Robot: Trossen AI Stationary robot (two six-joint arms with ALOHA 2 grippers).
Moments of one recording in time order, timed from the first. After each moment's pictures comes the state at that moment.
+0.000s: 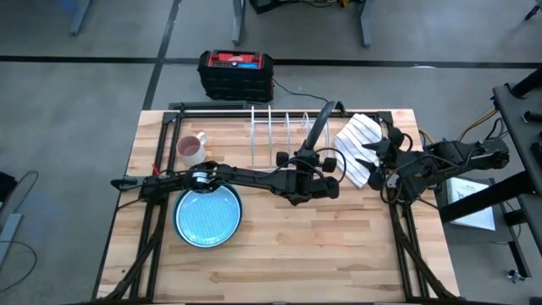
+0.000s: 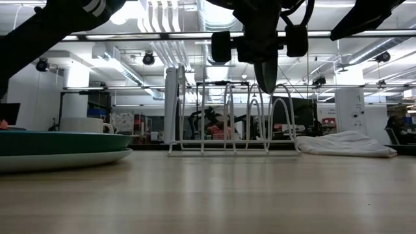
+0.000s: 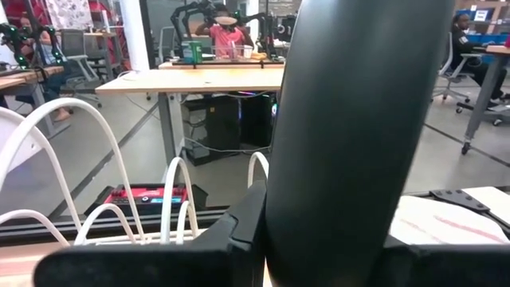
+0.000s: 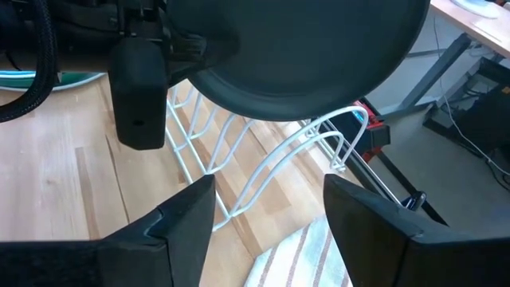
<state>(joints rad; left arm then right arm) -0.08 2.51 2.35 -0.64 -1.48 -0.87 0.28 0.62 0.85 -0.94 0.71 0.28</state>
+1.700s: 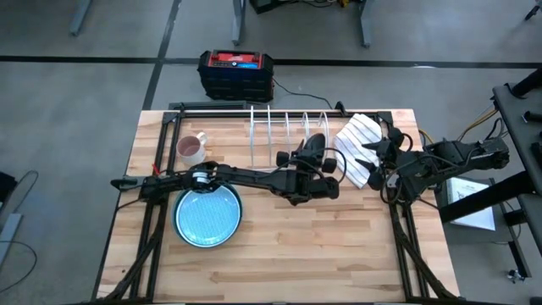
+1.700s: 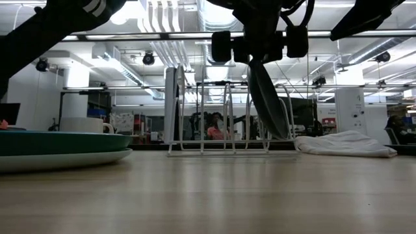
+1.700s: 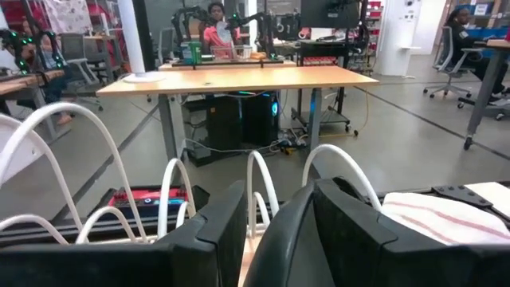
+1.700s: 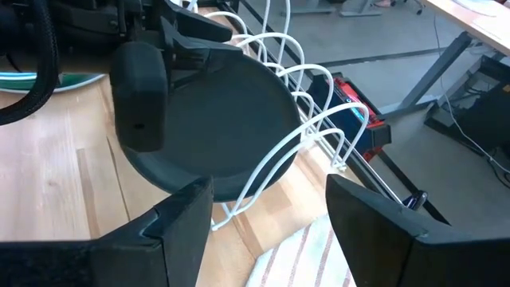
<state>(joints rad) -0.08 2.51 2.35 -0.64 -1.48 -0.85 0.28 0.62 0.85 -0.94 0.71 0.29</state>
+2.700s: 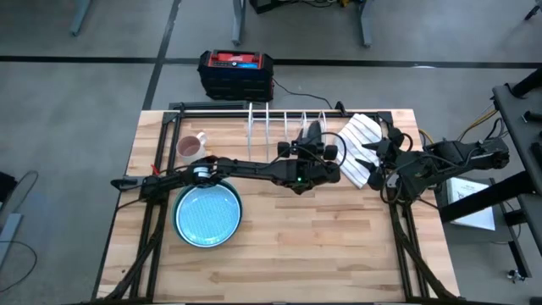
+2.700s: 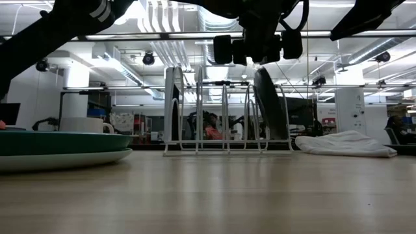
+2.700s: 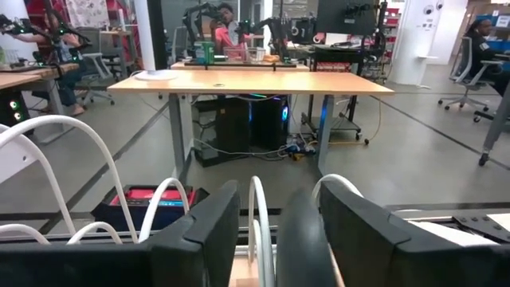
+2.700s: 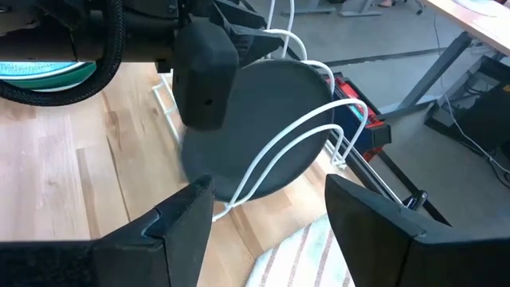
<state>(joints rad) -0.02 2.51 2.36 -0.50 -1.48 -0.74 0.28 0.62 0.85 -0.94 0.71 0.29</state>
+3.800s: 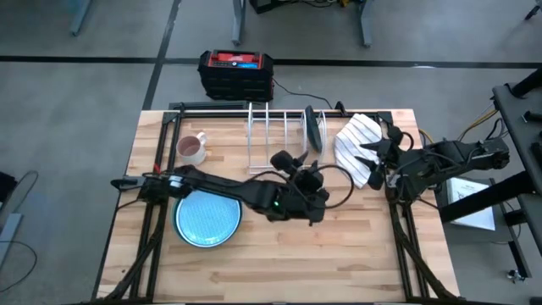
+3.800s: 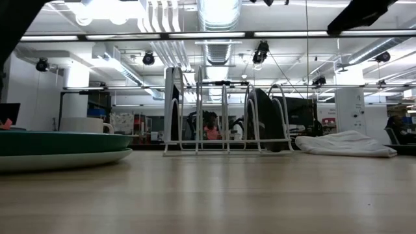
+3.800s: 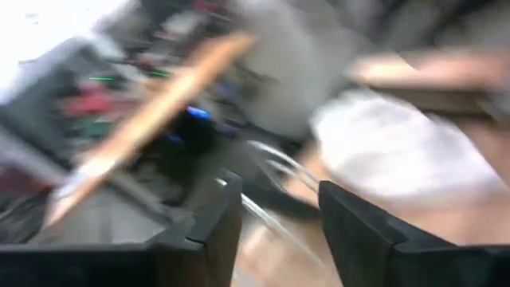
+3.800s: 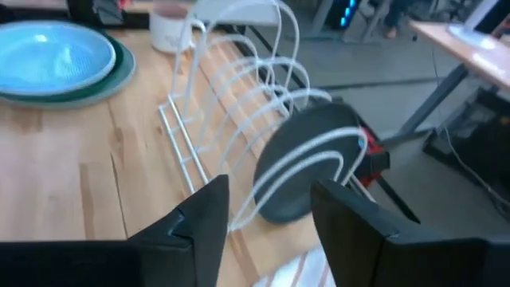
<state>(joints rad) -0.25 2.26 2.36 -0.85 -1.18 -0.17 0.28 0.62 0.85 -0.84 0.71 0.17</state>
